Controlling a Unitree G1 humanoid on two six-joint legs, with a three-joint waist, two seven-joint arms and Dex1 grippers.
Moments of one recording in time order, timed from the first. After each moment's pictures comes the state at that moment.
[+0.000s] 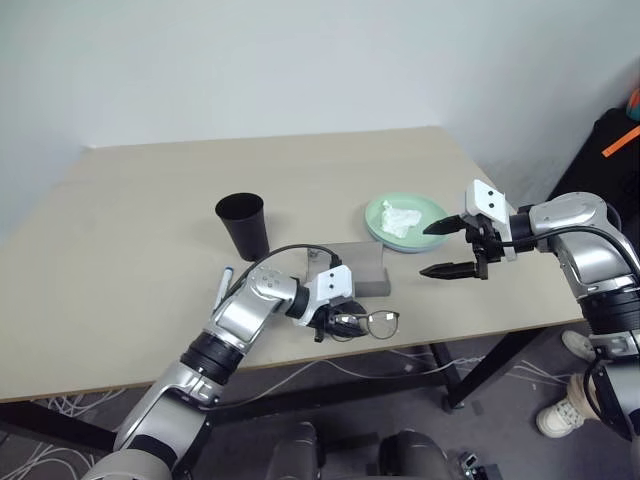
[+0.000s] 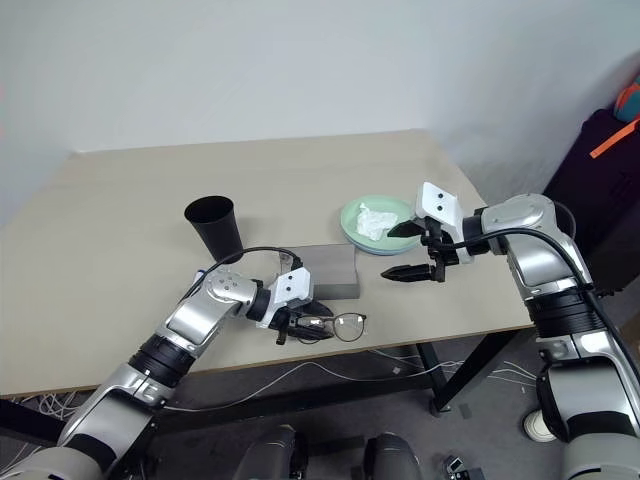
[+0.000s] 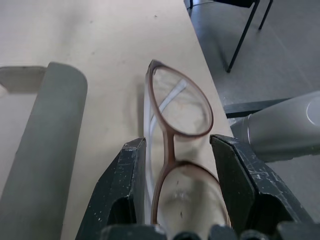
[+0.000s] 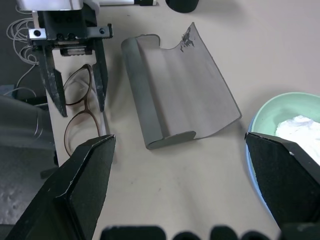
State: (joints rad) left arm -0.58 0.43 -0.45 0.22 -0.09 0.33 -1.20; right arm -0.78 -0.73 0.21 0.23 0.16 0.40 1.36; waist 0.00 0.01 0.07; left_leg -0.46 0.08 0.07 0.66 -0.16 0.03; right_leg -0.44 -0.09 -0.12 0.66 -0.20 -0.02
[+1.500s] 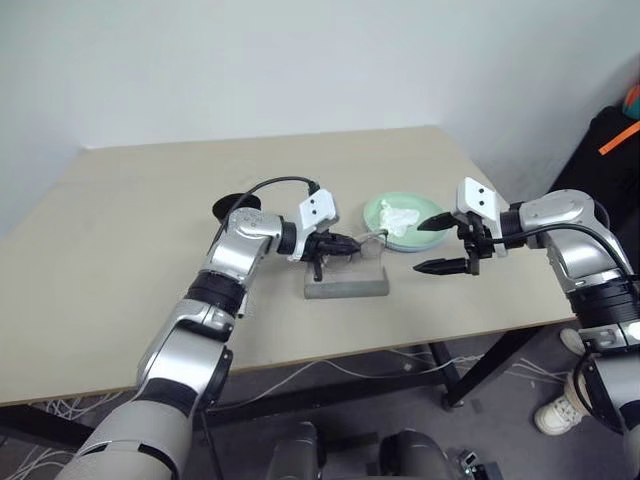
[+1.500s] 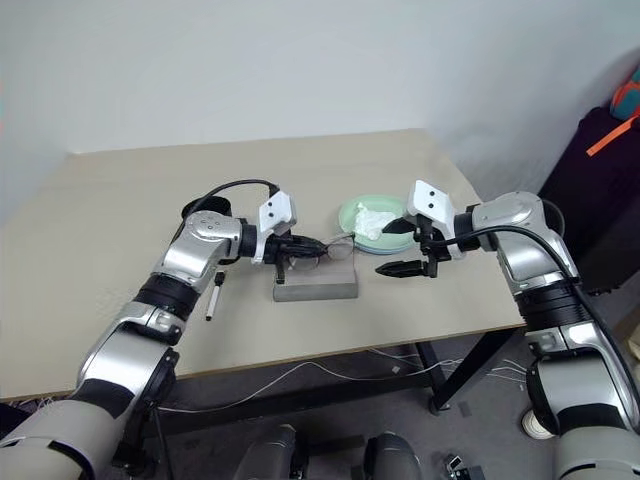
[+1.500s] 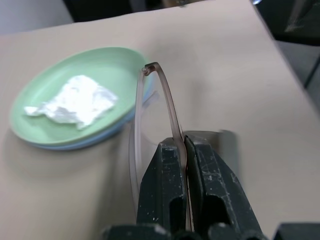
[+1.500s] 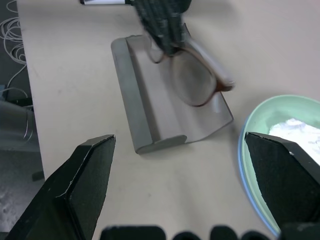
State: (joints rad) left arm -0.95 0.35 -0.27 0.79 -0.09 0.05 -1.16; right arm -0.81 -0.70 0.23 0.30 0.13 0.36 1.35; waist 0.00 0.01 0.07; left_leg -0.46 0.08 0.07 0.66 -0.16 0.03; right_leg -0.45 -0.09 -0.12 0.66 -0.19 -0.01
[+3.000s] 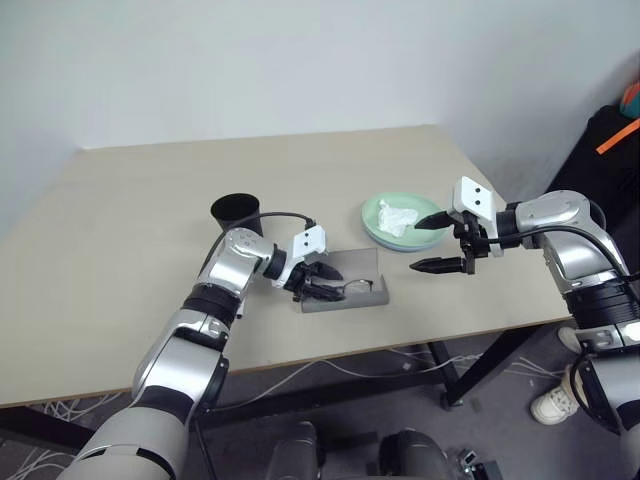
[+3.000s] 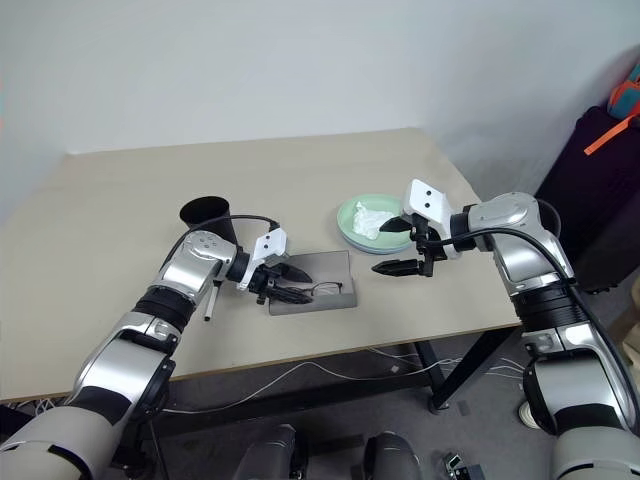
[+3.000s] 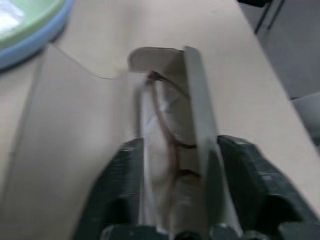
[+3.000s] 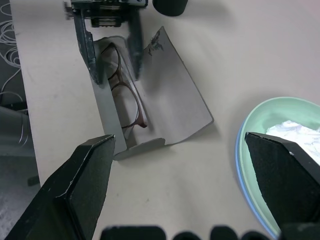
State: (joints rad) left arm -0.88 0.39 -0.28 0.81 0.00 0.08 -1.38; right arm -0.81 -0.68 0.23 0.28 0.14 0.37 1.32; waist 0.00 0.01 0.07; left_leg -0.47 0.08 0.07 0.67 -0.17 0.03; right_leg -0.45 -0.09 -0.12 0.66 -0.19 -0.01
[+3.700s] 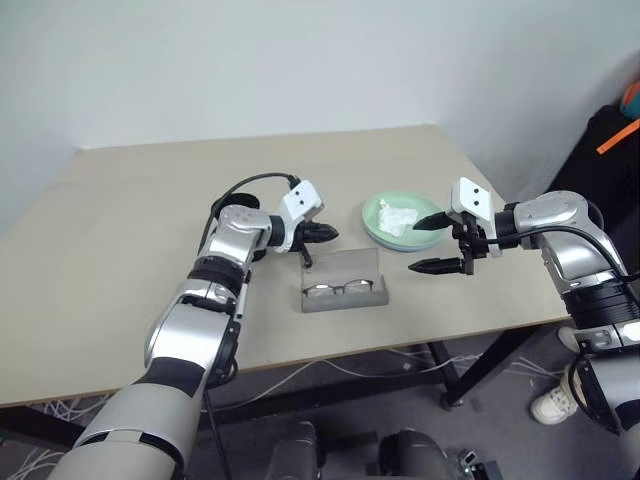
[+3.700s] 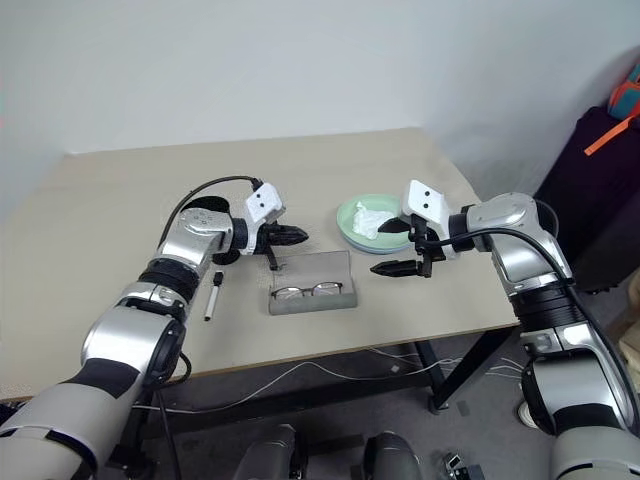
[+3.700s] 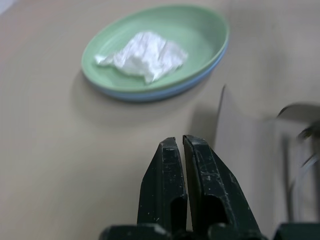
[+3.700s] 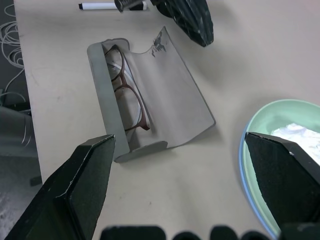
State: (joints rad) left arm -1.07 0.33 -0.17 1.13 0.07 -0.06 -1.01; right arm -0.81 -0.68 0.23 0.28 0.14 0.37 1.32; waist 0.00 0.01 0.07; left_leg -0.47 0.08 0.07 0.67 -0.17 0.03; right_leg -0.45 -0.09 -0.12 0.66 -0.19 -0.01
